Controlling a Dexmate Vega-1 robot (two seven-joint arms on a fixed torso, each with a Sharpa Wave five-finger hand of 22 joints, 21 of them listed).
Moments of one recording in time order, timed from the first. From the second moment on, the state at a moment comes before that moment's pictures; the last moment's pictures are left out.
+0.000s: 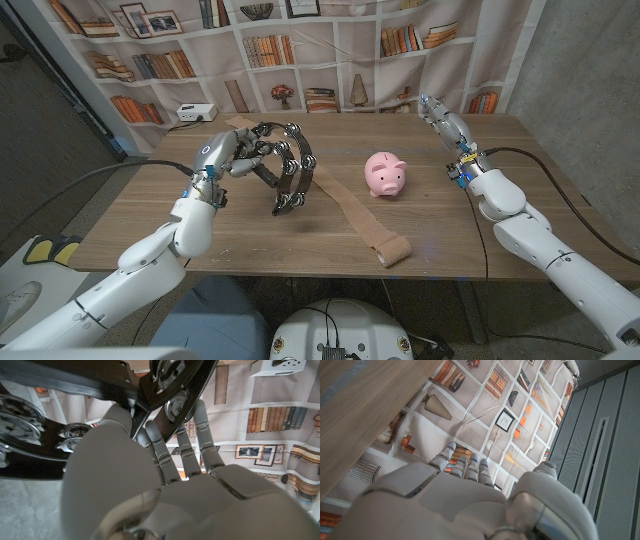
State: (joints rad) left arm 1.33 0.86 0.19 -2.12 0.43 0.27 0.54; left_hand 1.29 -0.02 0.35 -0.17 0.49 0.64 -0.01 0.85 0.88 0.71 -0.08 0.94 1.05 0.67 0.08 0.61 0.56 0.50 0.09 1.19 0.41; right arm -0.96 -0.68 -0.31 -1.53 0.34 0.51 -0.03; right_hand 0.44 0.11 -0.11 -0.08 0.21 0.04 -0.02 0.20 0.19 0.06 -0.02 0.20 0.20 -0.08 -0.04 0.20 0.19 0.09 0.07 0.19 0.17
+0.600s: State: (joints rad) left arm 1.36 0.83 0.15 -2.09 0.40 0.23 0.60; left_hand 1.29 -0.02 0.34 -0.16 0.49 0.63 0.00 0.84 0.88 0.71 -0.06 0.94 1.05 0.67 0.09 0.61 0.56 0.50 0.09 1.22 0.39; right arm -1.02 -0.74 -0.30 -1.65 0.23 0.50 -0.07; right_hand 0.46 0.11 -0.10 -0.10 0.21 0.04 -0.03 0.20 0.19 0.09 -0.01 0.21 0.20 -0.08 -0.04 0.20 0.19 0.09 0.07 0.19 0.17
